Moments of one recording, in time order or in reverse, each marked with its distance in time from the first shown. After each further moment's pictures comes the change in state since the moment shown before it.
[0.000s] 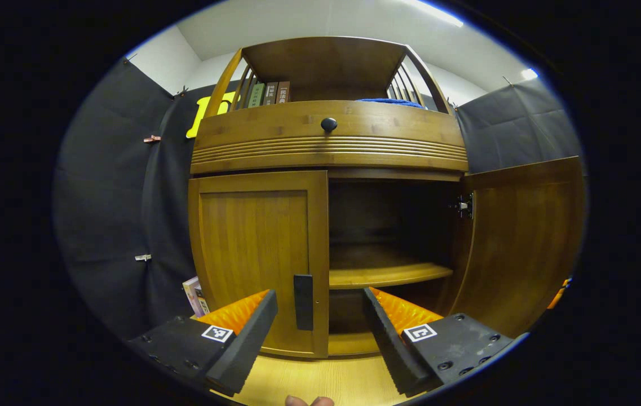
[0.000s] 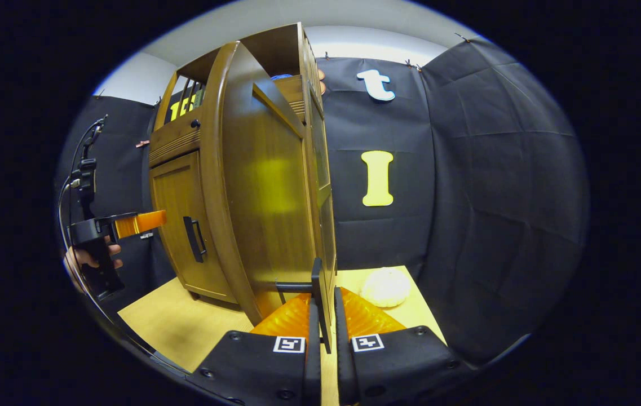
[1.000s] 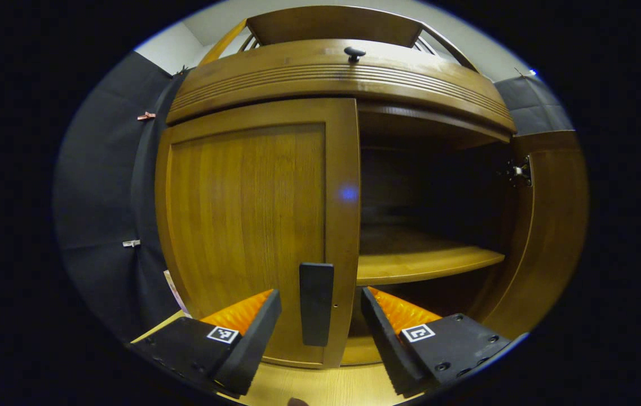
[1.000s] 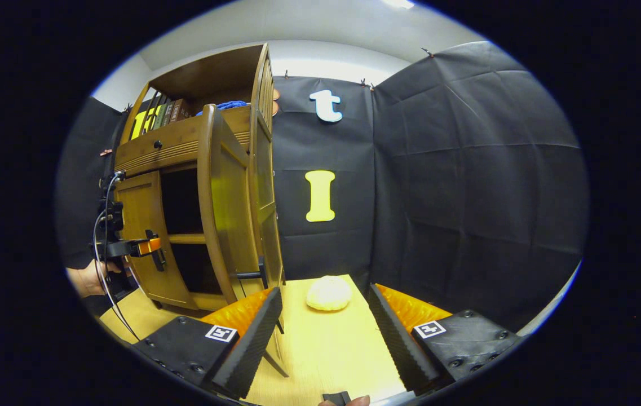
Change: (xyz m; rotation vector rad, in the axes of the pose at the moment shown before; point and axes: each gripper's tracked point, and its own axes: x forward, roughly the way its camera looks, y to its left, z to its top) left arm 0.117 0.026 -0.066 -0.017 0.088 0.011; right arm -0.080 -0.072 0.029 -0.006 -0.110 -0.282
